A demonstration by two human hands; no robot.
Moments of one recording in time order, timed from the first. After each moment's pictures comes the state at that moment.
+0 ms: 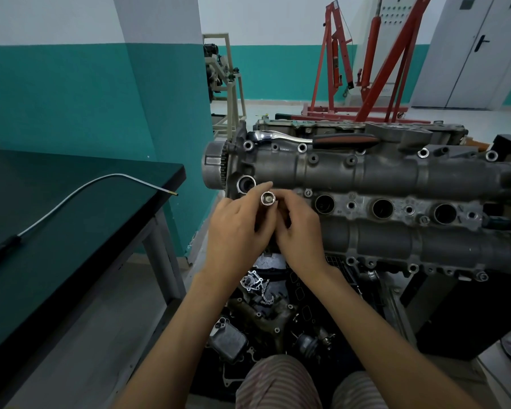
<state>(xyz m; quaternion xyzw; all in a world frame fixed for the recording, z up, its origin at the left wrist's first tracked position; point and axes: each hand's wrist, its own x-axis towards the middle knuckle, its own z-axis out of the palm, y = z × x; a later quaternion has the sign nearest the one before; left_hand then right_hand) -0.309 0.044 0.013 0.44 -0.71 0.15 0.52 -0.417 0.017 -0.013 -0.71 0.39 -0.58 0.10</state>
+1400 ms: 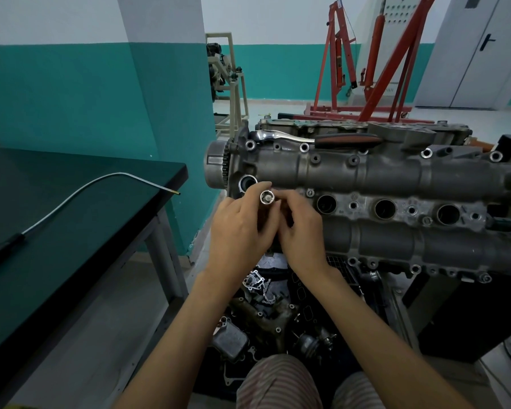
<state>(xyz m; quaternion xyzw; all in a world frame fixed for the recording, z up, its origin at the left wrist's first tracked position) -0.312 0.045 0.013 0.45 -0.70 0.16 0.53 -0.417 0.017 -0.015 -0.70 0.39 -0.59 0.09</state>
